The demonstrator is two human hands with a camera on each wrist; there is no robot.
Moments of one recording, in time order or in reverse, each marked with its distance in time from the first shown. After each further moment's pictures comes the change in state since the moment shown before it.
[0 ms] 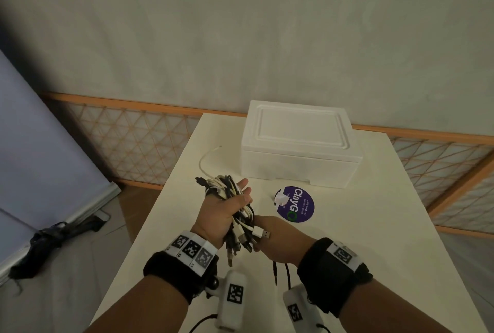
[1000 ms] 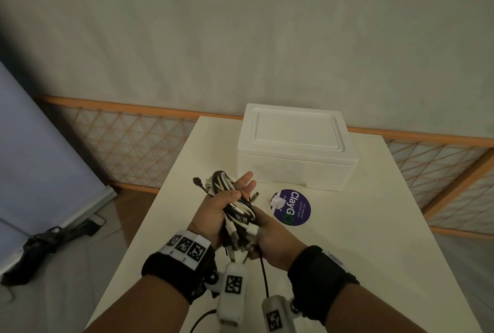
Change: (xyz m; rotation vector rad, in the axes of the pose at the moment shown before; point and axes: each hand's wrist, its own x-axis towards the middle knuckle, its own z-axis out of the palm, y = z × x) left_hand -0.006 0.020 0.010 -0.376 -0.287 -0.176; right_hand 0.010 -0.004 0.013 0.945 0.079 0.114
